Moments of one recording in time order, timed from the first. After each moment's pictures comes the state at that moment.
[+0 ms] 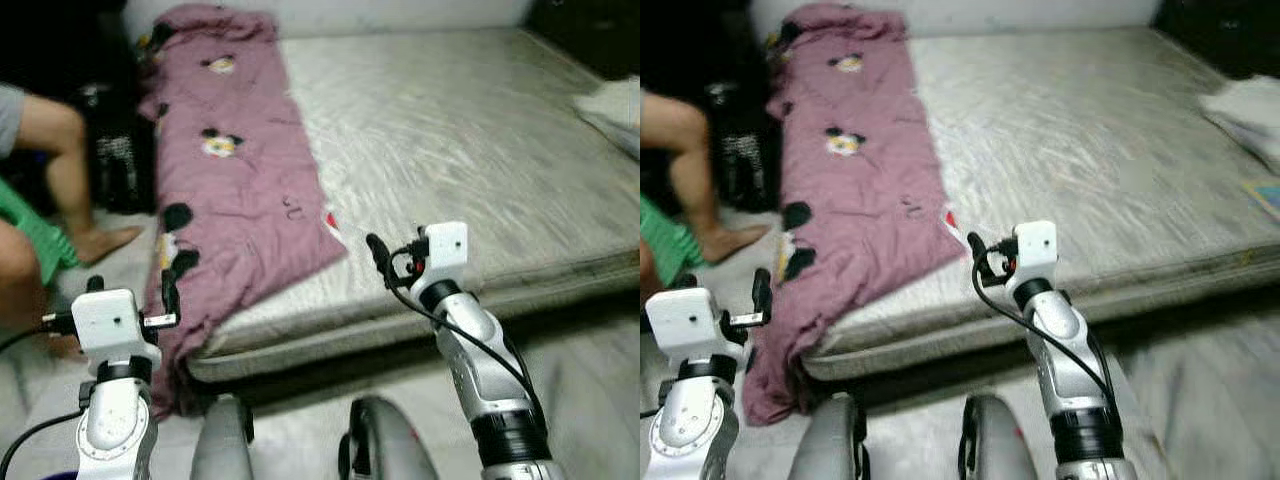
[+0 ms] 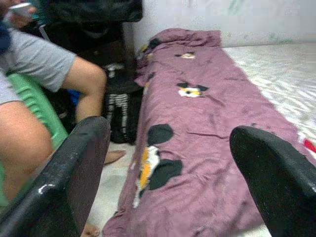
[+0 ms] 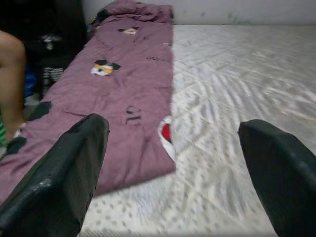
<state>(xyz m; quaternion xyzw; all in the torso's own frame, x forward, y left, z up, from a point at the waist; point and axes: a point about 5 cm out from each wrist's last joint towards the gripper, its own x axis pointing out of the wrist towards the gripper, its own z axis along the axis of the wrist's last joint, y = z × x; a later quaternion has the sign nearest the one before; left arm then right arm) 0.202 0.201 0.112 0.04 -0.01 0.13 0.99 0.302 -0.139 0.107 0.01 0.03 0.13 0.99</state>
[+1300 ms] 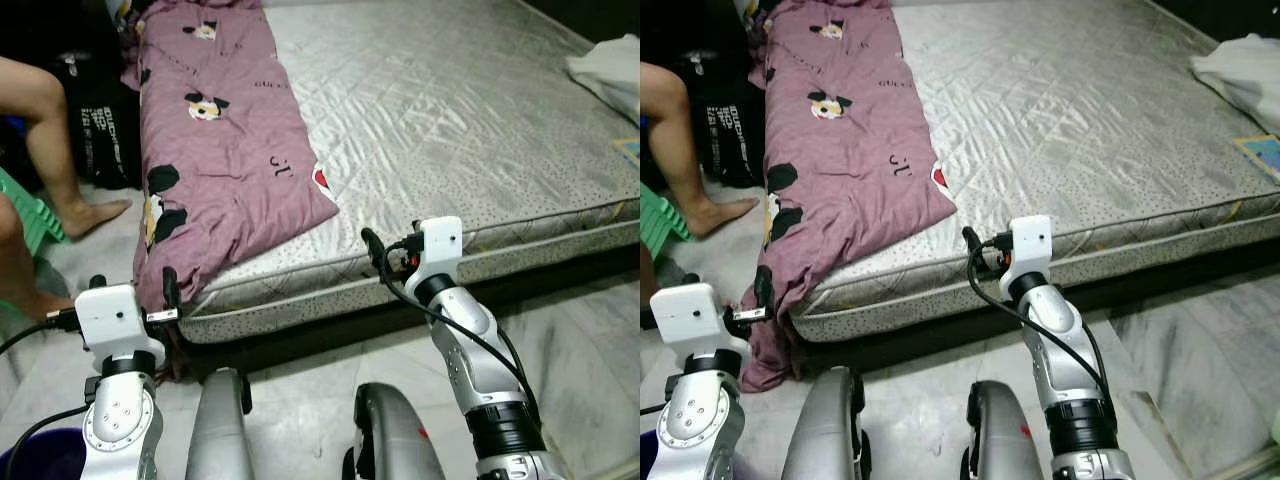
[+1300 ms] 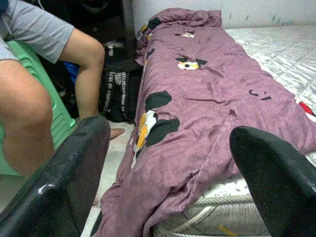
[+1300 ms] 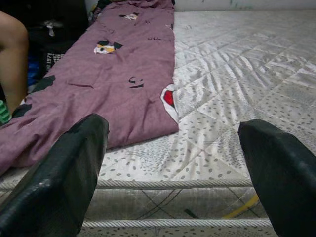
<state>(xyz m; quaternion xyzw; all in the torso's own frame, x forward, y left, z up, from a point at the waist) 0.206 0.200 0.109 0.03 0.00 0.14 0.99 0.306 -0.132 0.109 0.01 0.02 0.15 0.99</state>
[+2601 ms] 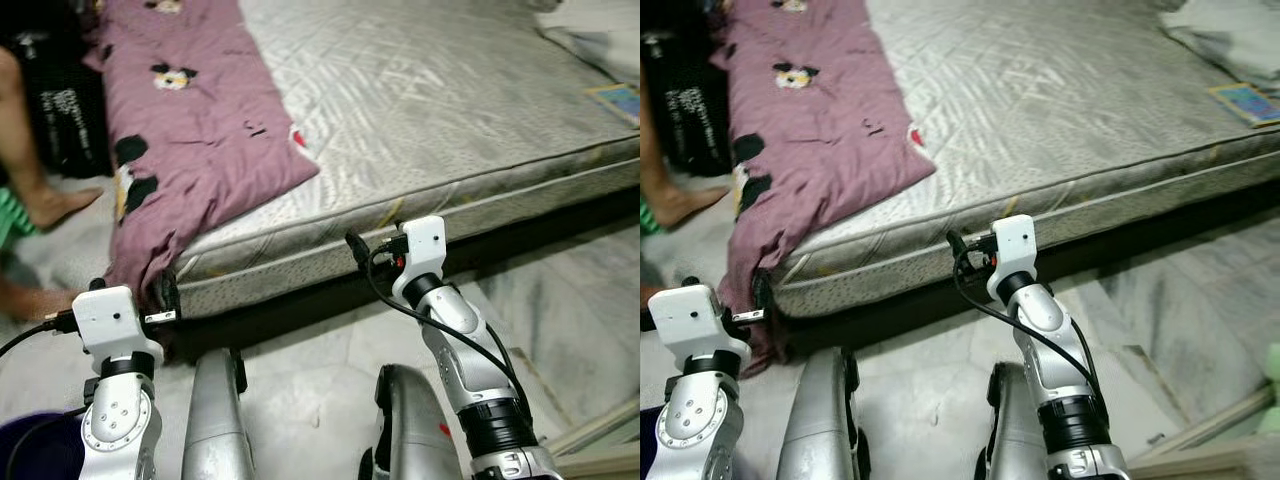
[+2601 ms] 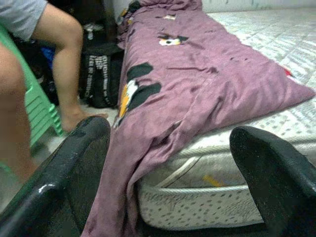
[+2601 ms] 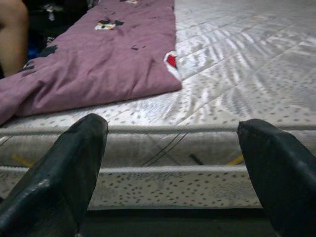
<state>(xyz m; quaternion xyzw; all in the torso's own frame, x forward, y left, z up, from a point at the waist) 0.206 0.202 0.106 0.02 0.01 0.14 0.99 0.306 -0.118 0.107 0.00 0.02 0.18 0.98</state>
